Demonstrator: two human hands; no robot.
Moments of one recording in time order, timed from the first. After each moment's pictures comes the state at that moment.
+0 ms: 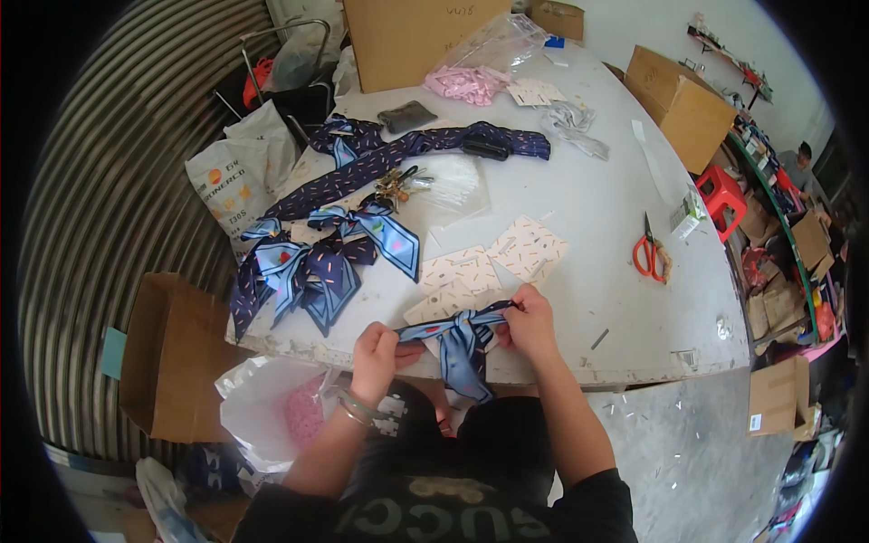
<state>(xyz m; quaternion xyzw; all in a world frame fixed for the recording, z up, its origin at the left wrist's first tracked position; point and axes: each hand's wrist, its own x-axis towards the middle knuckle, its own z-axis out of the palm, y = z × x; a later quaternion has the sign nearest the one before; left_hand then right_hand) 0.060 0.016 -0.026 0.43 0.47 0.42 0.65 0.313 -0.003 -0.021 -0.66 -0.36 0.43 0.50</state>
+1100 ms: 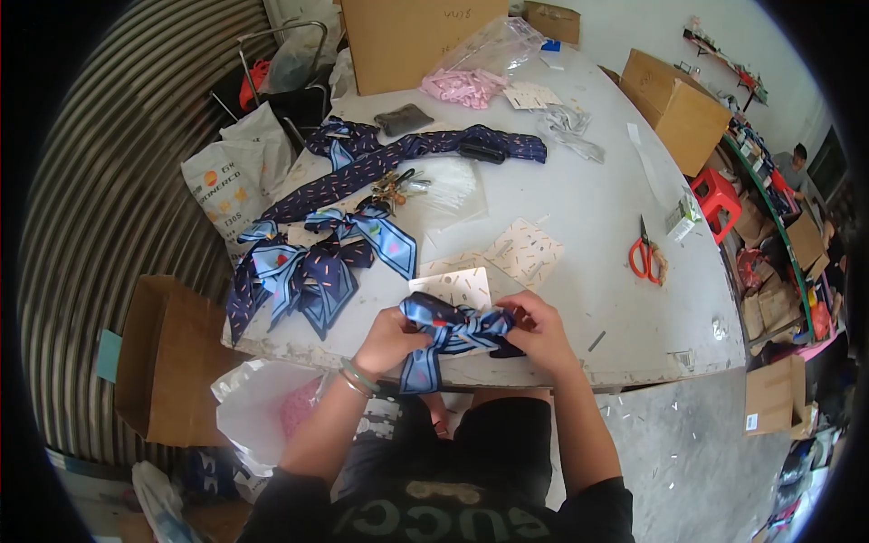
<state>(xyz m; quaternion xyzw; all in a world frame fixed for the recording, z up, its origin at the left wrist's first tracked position) 0.080 0.053 -0.009 0.59 0.32 0.30 0.68 0.336 -0.025 -0.013 -0.54 -0.56 0.38 0.51</state>
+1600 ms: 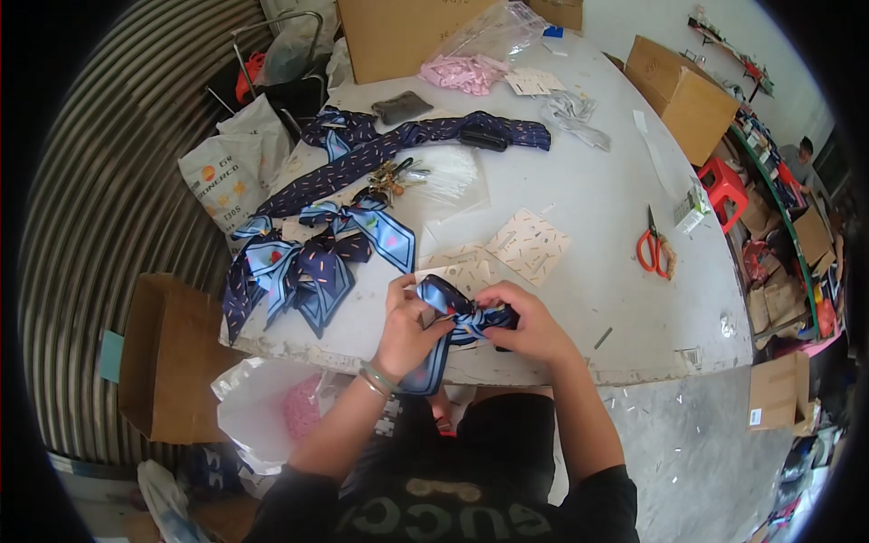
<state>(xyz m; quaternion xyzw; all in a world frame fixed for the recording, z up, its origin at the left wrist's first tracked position) 0.108 0.049 -0.020 0.78 0.38 0.40 0.29 0.326 -0.001 -0.013 -0.43 -0.67 0.34 0.50</state>
